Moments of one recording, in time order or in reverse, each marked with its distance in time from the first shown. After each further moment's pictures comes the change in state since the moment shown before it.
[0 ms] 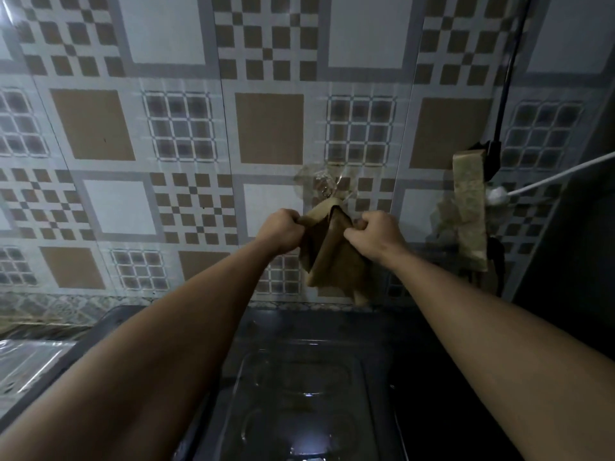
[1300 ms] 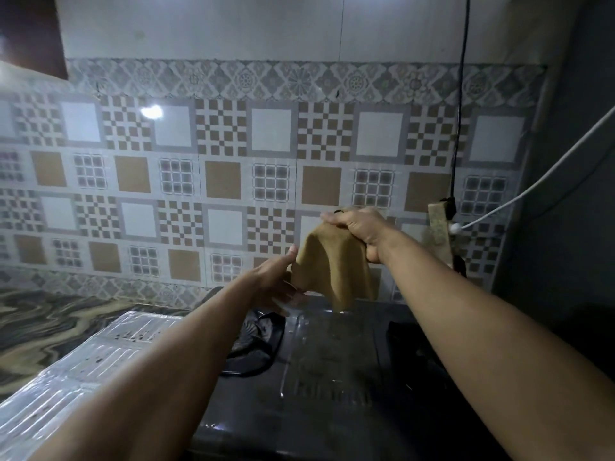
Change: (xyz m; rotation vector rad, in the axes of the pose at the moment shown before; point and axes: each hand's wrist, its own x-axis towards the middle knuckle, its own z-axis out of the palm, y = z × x) left_hand -0.273 0.001 -0.107 -0.552 -0.334 -0.339; right_hand -0.210 -0.192 -0.088 0.732 -0.307 0.116
